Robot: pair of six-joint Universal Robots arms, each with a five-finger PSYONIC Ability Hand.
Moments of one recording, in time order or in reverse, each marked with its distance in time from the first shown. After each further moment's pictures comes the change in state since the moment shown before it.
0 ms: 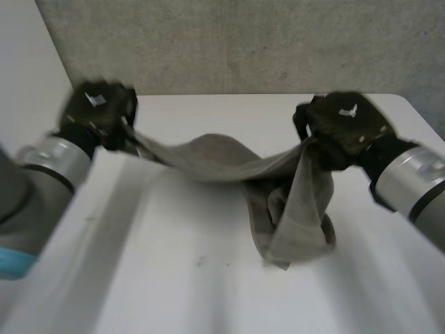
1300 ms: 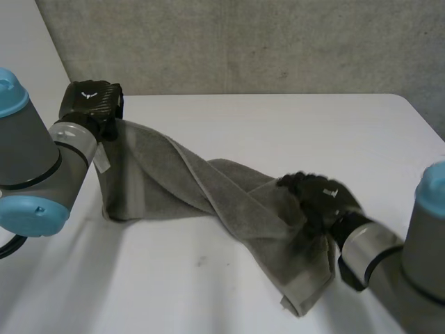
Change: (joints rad) left arm 0.007 -0.247 0.252 -0.081 -0.175 -0.037; right arm 0.150 0.160 0.183 -0.029 0.278 0.316; left_hand 0.005 0.001 0.001 0.001 0.005; right_hand -1.085 -1.052 -1.113 -1.097 -1.106
